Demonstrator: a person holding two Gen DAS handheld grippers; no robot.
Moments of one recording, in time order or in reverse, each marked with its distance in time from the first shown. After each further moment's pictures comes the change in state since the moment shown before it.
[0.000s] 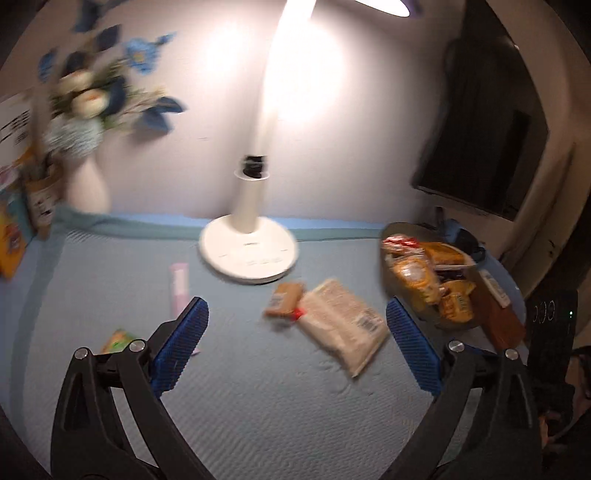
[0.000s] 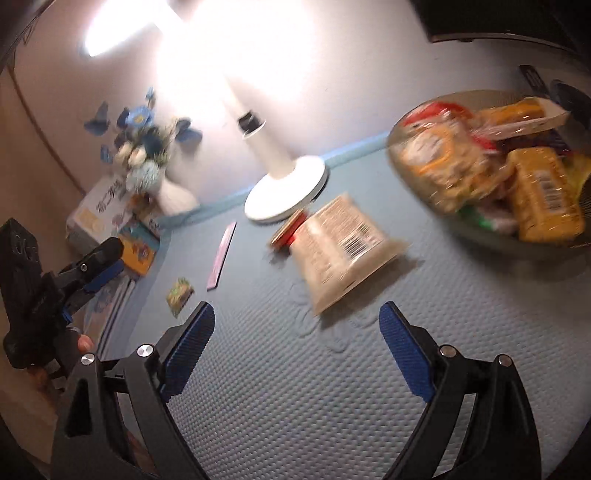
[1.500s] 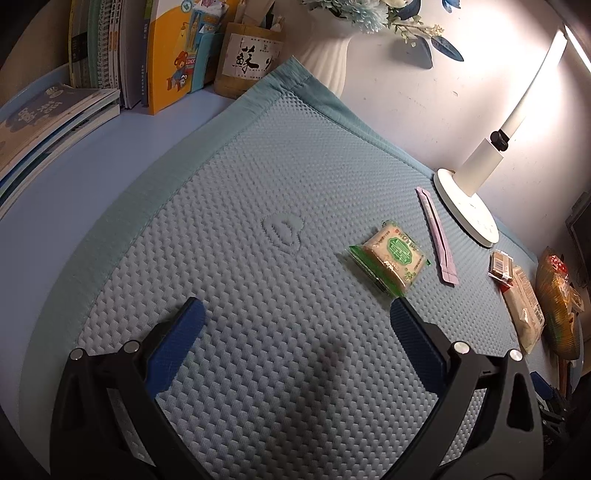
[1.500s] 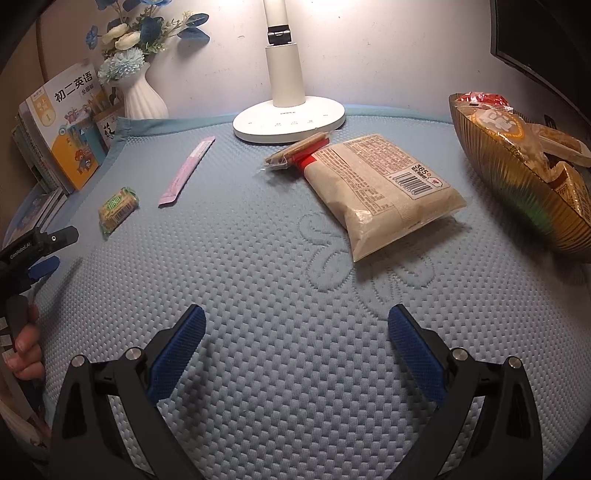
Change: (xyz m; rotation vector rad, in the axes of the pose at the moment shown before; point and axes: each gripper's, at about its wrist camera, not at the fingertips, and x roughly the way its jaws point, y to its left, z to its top) left arm 0.010 0.191 -0.091 -0.383 0.132 0.307; right arm 0.070 0.049 -0.041 -0.230 0.087 -0.298
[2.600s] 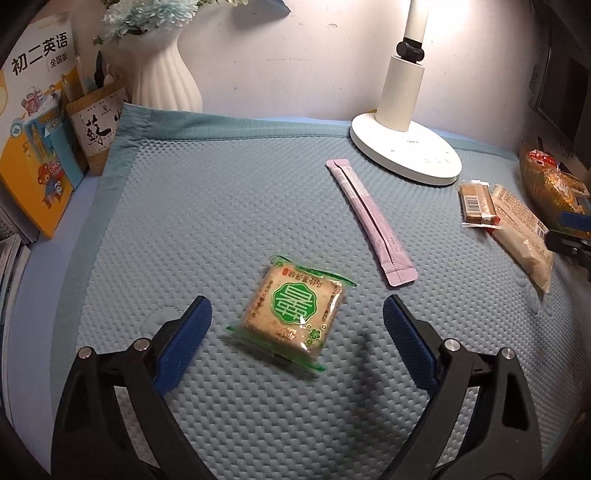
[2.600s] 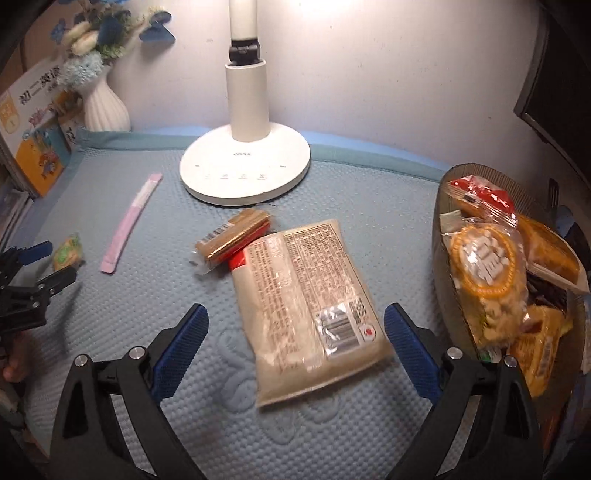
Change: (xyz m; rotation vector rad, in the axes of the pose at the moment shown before) left arm 0.042 -0.094 0.031 0.477 0.083 -0.054; right arm 0.043 -0.034 0.115 -0.123 0.140 -0.129
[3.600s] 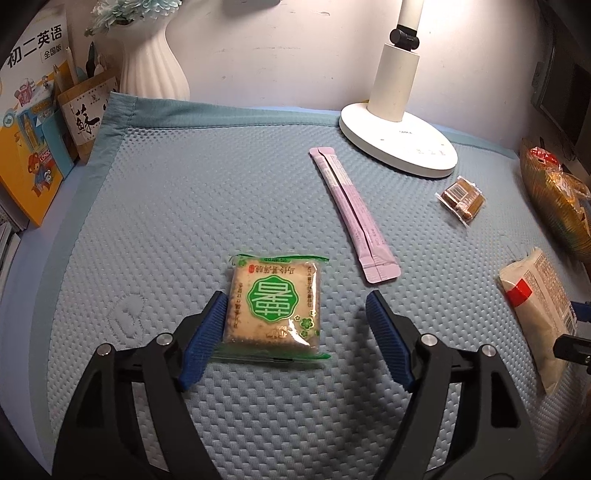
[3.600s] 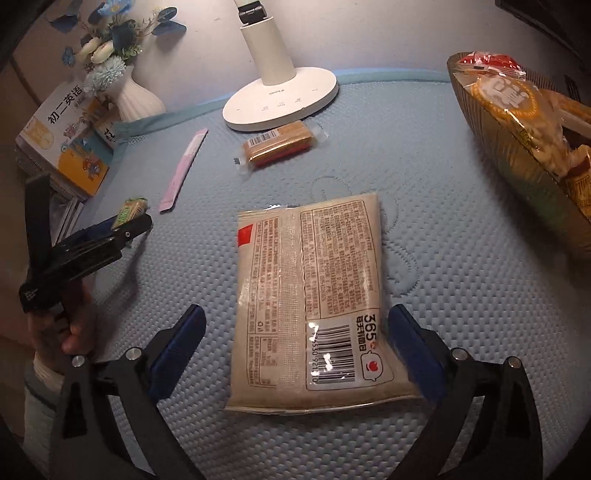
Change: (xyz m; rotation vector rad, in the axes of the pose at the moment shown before) left arm 0.010 -0.021 -0.002 -0.019 0.016 0.016; right arm -0.022 -0.002 -0.094 0.166 0.018 0.260
